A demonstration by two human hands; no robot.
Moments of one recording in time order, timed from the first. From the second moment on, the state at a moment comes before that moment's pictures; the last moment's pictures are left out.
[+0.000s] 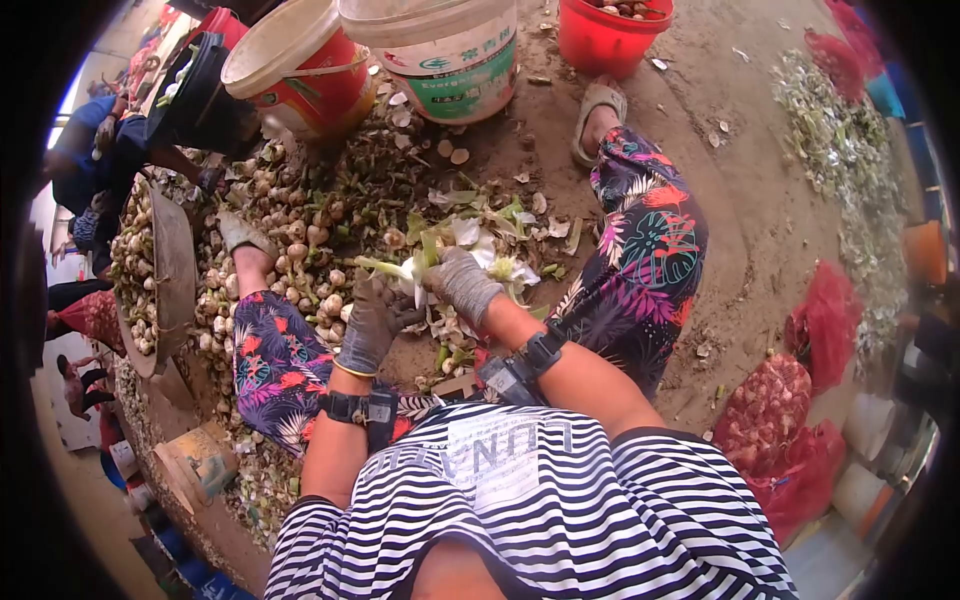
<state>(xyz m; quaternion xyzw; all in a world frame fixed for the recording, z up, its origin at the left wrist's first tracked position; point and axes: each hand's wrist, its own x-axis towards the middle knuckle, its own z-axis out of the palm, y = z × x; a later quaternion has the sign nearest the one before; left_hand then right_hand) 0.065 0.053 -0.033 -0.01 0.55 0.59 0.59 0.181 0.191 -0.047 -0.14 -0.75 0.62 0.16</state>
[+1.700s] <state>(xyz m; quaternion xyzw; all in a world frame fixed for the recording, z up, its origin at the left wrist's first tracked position) 0.052 0.047 -0.019 0.05 0.59 0.73 0.34 0.171 0.175 -0.046 -0.19 -0.90 0.39 -0.02</state>
